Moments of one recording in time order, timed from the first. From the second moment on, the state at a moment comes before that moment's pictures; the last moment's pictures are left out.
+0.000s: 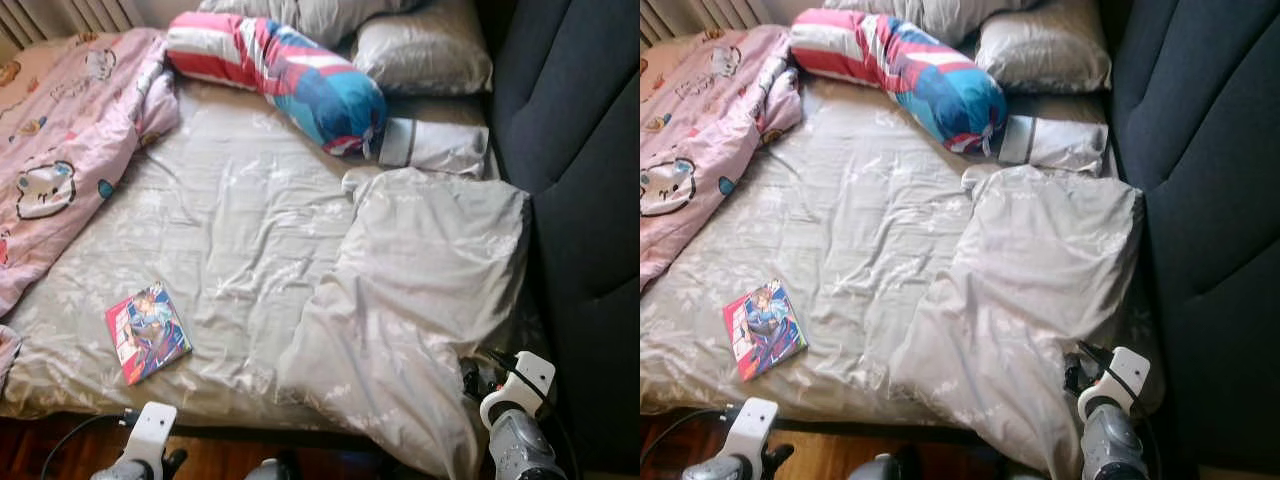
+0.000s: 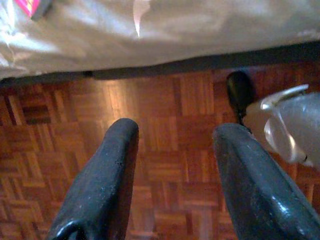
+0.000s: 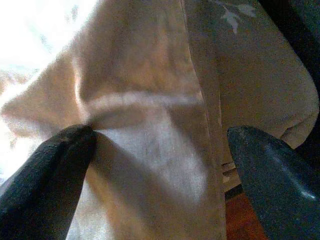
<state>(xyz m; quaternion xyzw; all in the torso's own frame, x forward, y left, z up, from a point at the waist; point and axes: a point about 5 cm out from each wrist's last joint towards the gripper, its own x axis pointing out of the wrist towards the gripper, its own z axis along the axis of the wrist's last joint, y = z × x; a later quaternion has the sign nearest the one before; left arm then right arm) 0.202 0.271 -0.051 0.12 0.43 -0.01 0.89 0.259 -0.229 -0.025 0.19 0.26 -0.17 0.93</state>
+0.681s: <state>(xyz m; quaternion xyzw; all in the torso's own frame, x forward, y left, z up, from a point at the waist) 0.195 0.281 -0.050 0.14 0.43 -0.02 0.89 0.239 -0.210 -0.043 0.23 0.28 -0.14 0.92</state>
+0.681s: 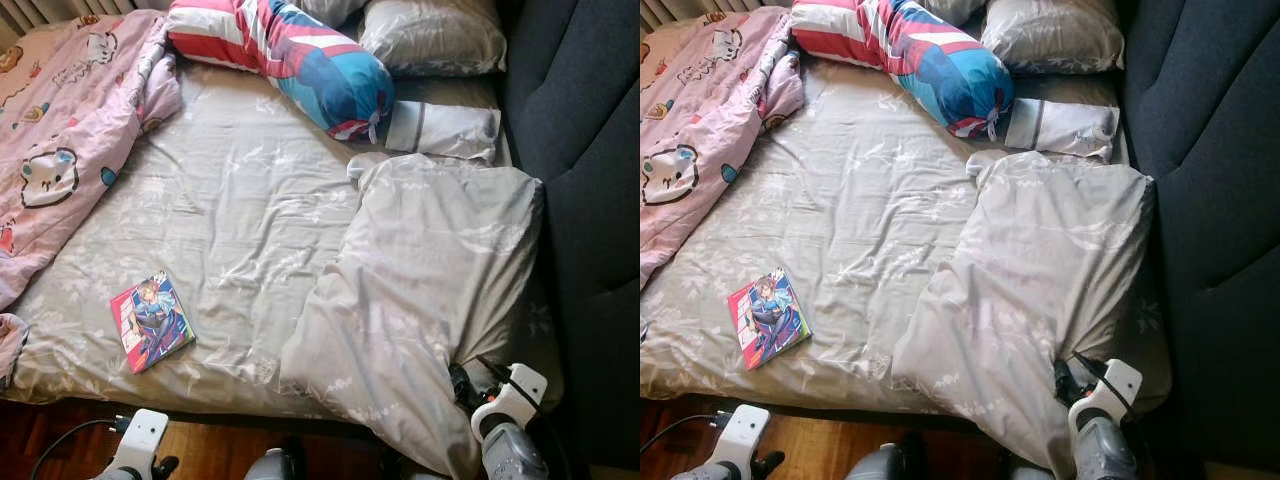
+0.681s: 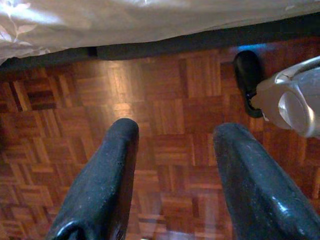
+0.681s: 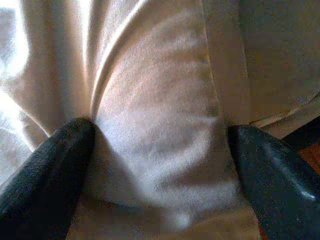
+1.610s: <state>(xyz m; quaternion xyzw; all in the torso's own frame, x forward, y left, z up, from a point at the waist) 0.195 0.280 -0.050 0.14 0.43 -0.03 0.89 0.239 -0.206 -0.045 0.21 0.29 -0.14 0.92</state>
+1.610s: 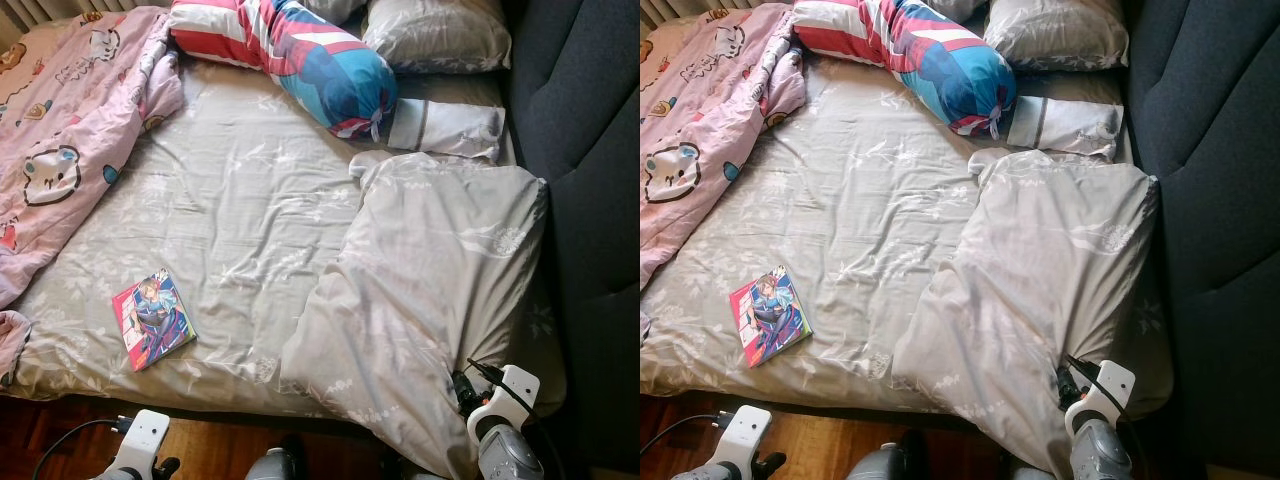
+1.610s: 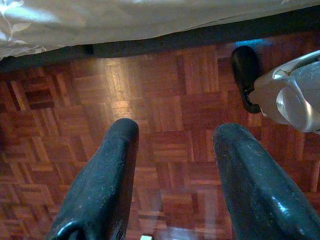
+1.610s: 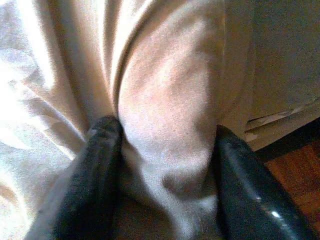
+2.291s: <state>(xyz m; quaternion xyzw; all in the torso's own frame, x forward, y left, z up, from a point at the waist) 0.195 0.280 -0.051 0.14 0.44 -0.03 0.89 0.238 -0.209 -0.044 0.19 0.29 -0.15 0.93</state>
